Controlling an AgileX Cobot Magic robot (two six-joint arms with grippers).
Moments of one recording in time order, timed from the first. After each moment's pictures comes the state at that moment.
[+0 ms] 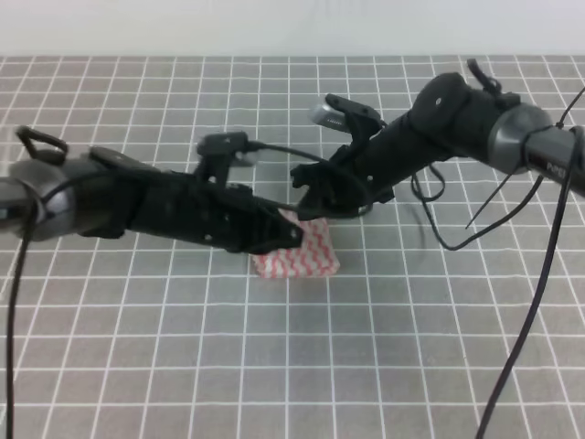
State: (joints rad) left arm -0.31 1.96 -1.21 -1.28 0.66 1.13; right arm 0.40 2.26 -1.80 0.80 0.84 -0.32
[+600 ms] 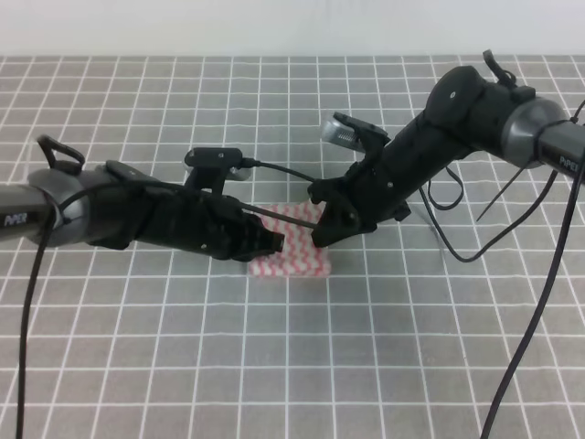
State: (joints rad) left arm -0.35 2.00 -1.21 -1.21 0.48 1.09; right arm 0.37 2.26 -1.84 0.71 1.07 -0.27
